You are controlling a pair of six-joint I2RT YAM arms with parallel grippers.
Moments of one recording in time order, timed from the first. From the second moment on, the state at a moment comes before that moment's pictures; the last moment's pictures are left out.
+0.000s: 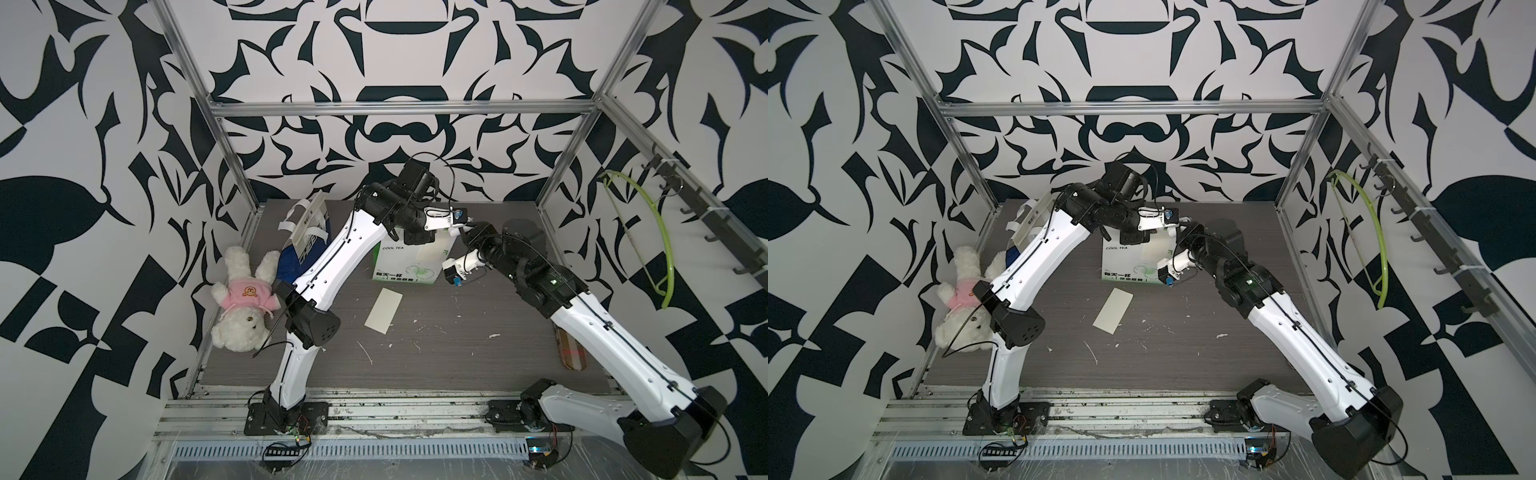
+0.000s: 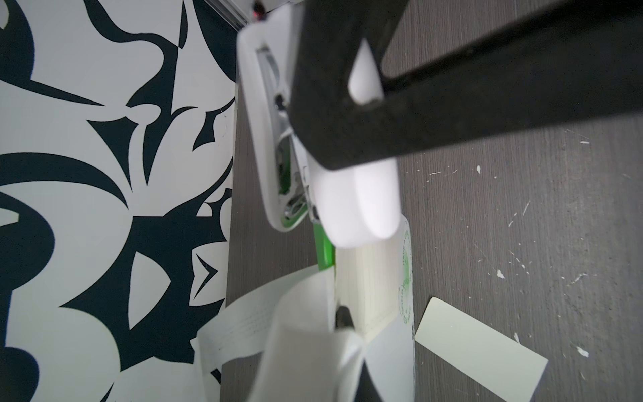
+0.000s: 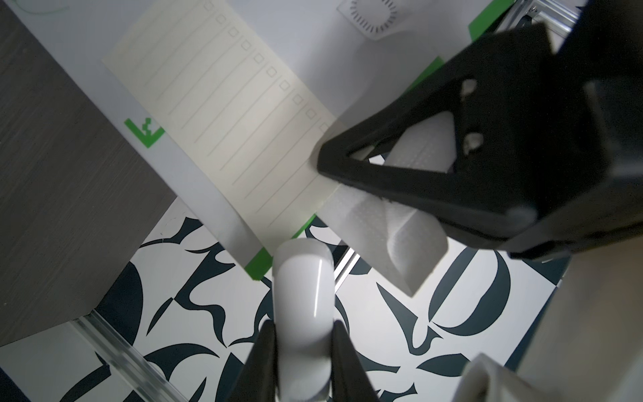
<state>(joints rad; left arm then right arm) -0.77 2.10 2.52 -1.26 0.18 0.93 0.51 1.12 1.15 -0.34 0.08 -2.08</state>
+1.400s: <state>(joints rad) -0.78 2.10 2.51 -1.28 0.18 0.92 0.54 1.14 1.15 -0.43 0.06 -2.08</state>
